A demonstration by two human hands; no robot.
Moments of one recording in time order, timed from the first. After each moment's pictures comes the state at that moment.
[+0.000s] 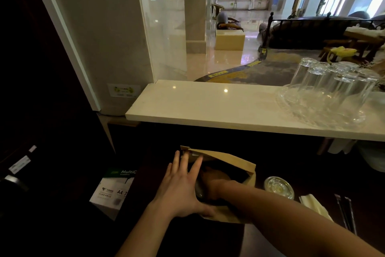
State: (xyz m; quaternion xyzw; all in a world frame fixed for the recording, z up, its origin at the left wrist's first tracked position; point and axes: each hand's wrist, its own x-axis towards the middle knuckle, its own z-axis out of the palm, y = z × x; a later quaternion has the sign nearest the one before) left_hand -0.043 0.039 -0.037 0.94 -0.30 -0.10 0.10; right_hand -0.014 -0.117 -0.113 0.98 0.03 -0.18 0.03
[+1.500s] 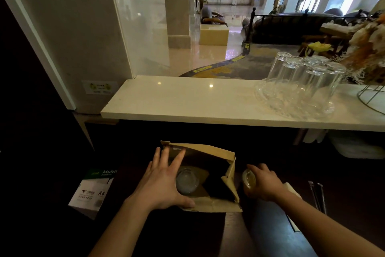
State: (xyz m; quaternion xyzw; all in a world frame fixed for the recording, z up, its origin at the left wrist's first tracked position) left_hand -0.035 0.029 -0.033 0.94 -0.29 -0.13 0.12; right_hand -0.117 -0.303 -0.127 0.96 -0.21 -0.10 -0.13
